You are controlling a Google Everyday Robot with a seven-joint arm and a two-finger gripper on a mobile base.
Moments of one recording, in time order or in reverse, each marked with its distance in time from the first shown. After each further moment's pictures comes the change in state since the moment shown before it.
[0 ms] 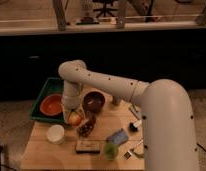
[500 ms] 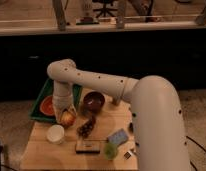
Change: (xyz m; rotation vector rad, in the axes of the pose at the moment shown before) arm 0.008 -0.037 0.004 -0.028 0.015 -0.083
